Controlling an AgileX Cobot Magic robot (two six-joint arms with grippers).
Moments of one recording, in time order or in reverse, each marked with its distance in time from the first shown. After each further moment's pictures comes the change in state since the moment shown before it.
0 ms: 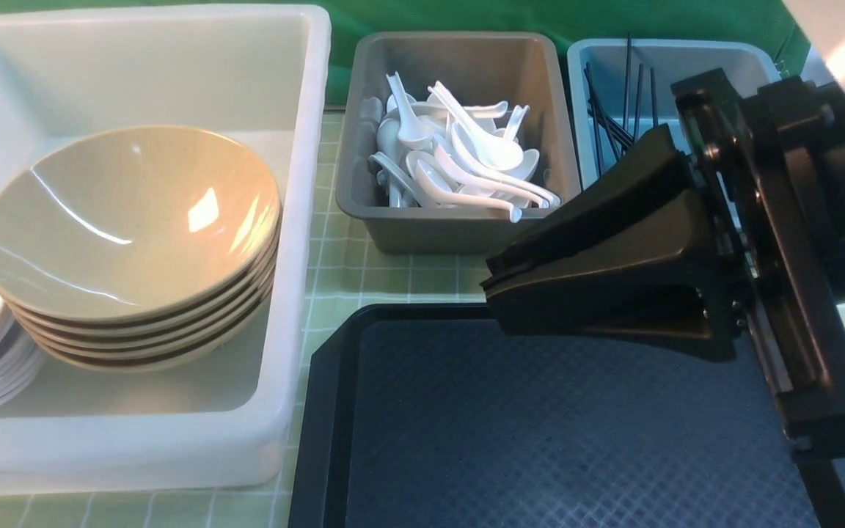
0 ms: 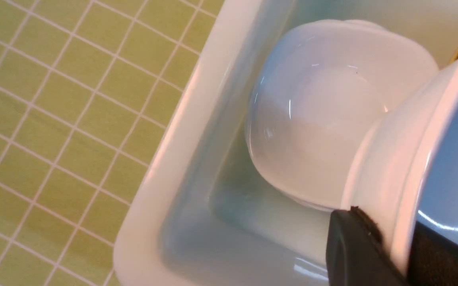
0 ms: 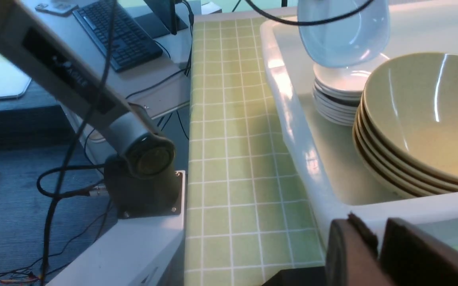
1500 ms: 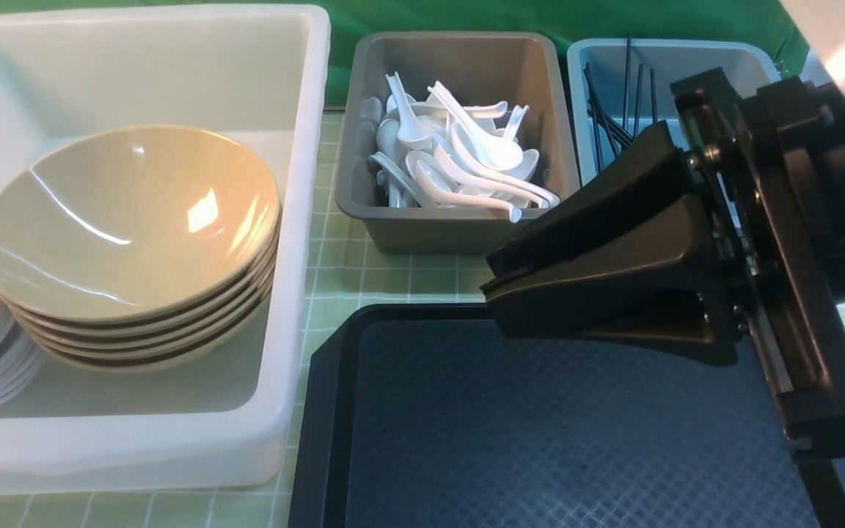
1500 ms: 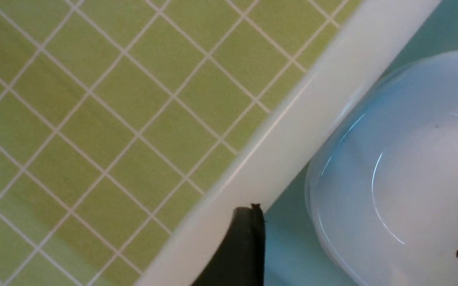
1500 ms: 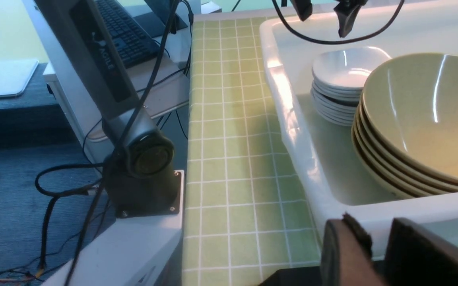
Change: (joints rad) right arm 0.000 0.000 0.000 -0.010 -0.004 -0.004; left arm -0.012 0.183 0.003 0.128 -0.101 -0.279
